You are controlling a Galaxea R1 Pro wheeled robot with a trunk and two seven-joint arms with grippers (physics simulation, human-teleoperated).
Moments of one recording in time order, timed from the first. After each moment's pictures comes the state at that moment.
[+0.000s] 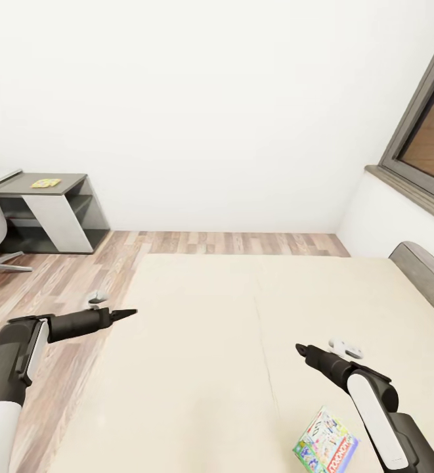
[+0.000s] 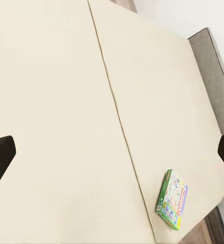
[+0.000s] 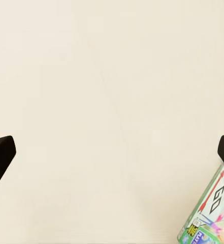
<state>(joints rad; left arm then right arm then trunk) -0.64 0.25 0.31 -1.11 -0.03 0.88 -1.08 -0.27 -0.13 -0.01 -1.51 -0.72 0.73 -0.39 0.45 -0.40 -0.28</state>
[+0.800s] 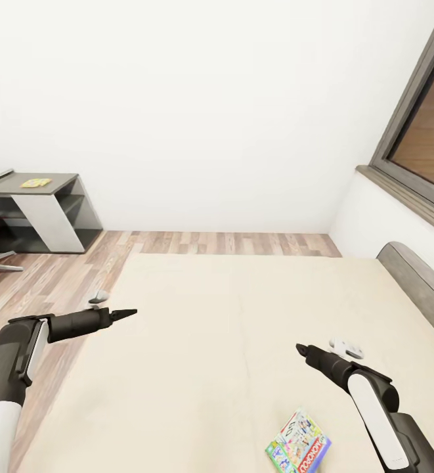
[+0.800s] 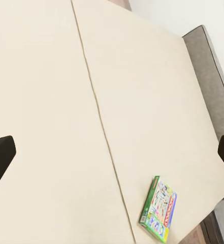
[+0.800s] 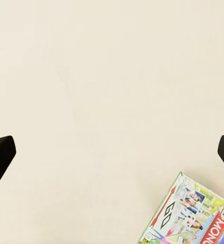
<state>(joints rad) -0.64 0.25 0.31 -1.11 -0.03 0.88 -1.08 -0.27 -0.13 -0.01 -1.51 -0.72 0.73 -0.39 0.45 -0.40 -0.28</state>
